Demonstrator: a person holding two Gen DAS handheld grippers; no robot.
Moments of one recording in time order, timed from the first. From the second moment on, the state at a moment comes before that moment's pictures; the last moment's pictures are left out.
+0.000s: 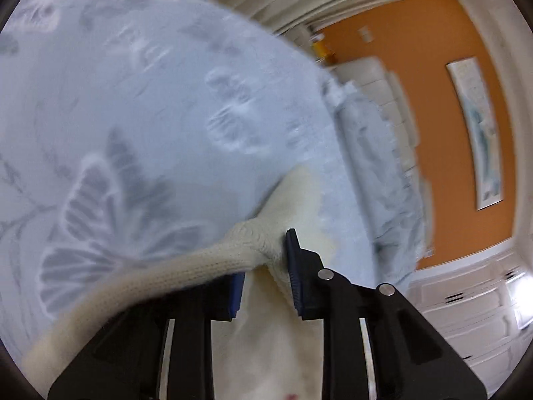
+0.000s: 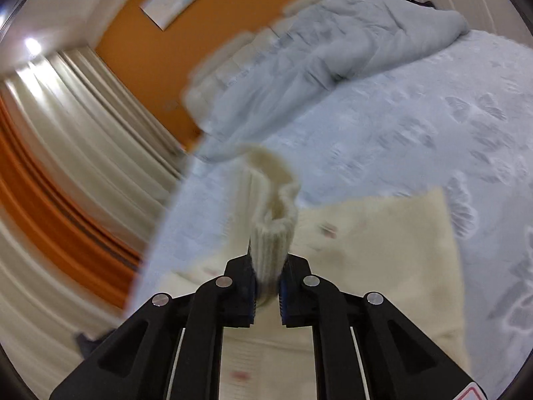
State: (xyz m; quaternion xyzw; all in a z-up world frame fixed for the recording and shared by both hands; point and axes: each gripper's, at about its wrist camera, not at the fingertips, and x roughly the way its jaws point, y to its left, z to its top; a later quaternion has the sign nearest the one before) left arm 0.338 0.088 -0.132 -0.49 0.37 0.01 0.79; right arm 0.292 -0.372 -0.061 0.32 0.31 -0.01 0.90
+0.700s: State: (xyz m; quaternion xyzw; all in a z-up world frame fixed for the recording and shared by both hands) left arm 0.325 0.066 -0.156 -0.34 0.34 -0.02 0.88; right arm 0.311 -0.300 -0.086 0.25 0.37 -0.02 0.89
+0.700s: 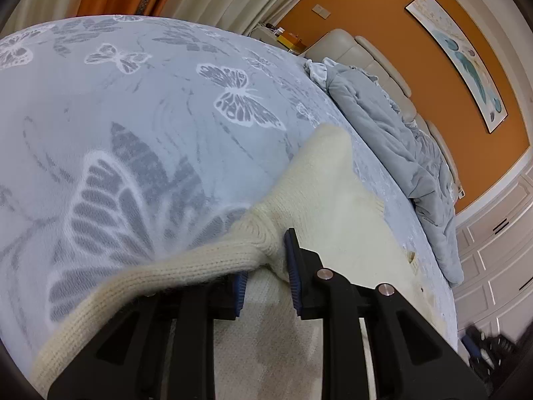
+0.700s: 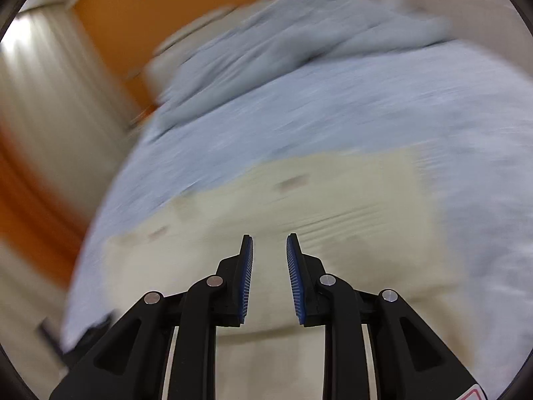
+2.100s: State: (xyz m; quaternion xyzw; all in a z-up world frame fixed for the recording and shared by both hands) left arm 0.096 0.149 -0.136 -0.32 0.52 -0.03 0.79; right arm -0.044 -0.352 -0.161 0.36 0.52 -0.12 0.77
